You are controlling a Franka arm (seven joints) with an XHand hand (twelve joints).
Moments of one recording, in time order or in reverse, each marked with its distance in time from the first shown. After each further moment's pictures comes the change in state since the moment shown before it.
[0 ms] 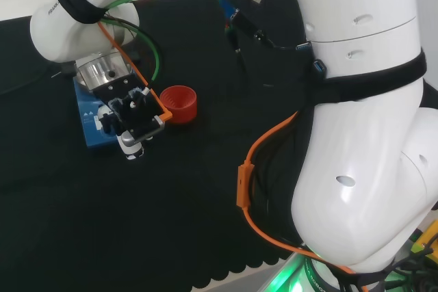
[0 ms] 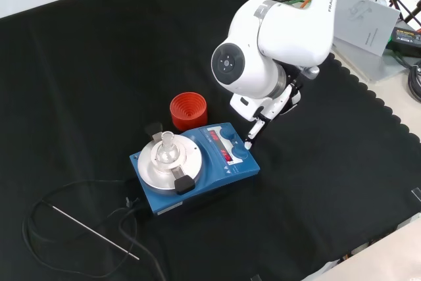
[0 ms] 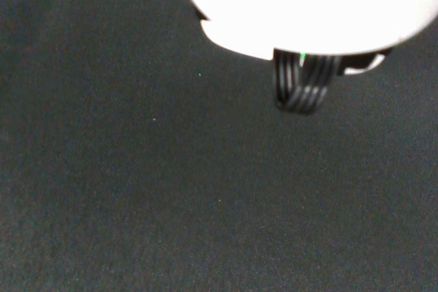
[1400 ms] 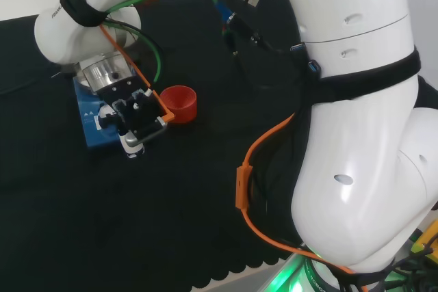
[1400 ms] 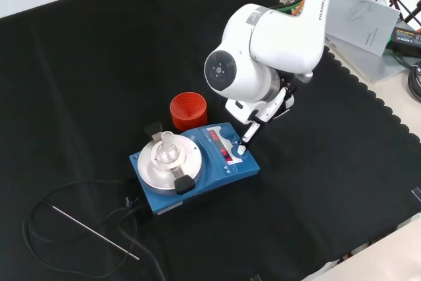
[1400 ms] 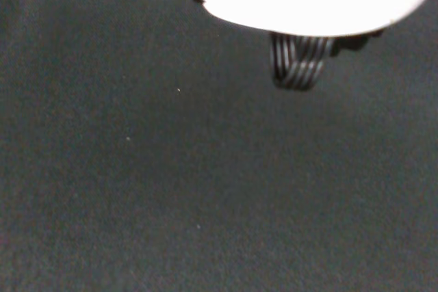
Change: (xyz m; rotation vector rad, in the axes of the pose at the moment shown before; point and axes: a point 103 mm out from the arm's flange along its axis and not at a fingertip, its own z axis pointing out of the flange) arm -0.010 0.009 0.005 0.029 -0.001 0.003
